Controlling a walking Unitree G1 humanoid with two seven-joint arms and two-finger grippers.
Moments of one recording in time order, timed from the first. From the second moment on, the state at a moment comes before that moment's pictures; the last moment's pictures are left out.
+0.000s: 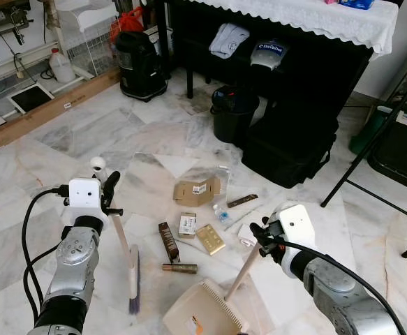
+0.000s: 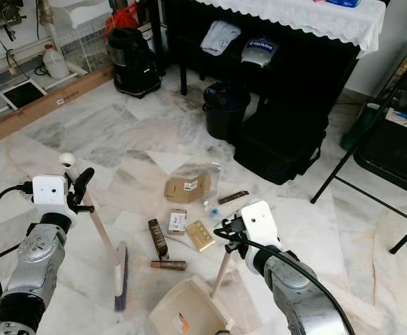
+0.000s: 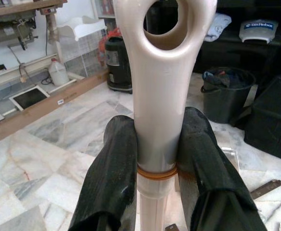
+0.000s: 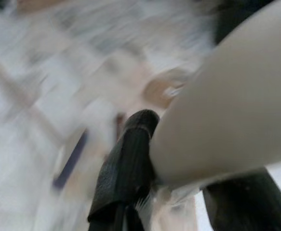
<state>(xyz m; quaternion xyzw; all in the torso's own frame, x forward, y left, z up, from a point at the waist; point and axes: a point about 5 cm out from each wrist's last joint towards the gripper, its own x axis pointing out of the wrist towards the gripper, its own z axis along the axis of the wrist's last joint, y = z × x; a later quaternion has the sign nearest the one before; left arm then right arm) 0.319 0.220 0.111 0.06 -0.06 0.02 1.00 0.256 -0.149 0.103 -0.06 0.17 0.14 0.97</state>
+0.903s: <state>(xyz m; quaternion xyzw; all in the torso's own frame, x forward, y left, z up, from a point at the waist) 0.321 0.207 0.111 0.06 -0.07 0.00 1.00 0.272 -0.180 0.074 -0.04 0.06 -0.13 0.99</state>
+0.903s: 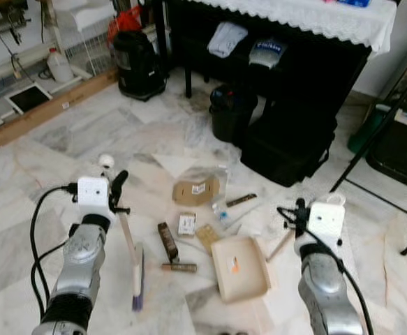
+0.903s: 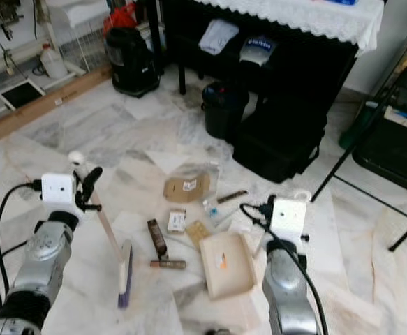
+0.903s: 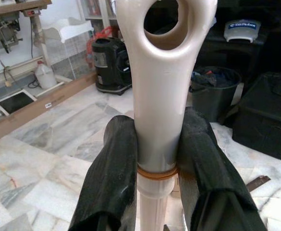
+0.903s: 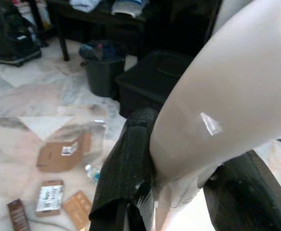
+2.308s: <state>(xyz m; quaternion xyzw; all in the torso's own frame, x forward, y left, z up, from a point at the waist) 0.318 0.216 0.095 -0.02 0.00 -0.03 1.00 0.287 -0.183 0.032 0.07 0.06 -0.16 0.98</state>
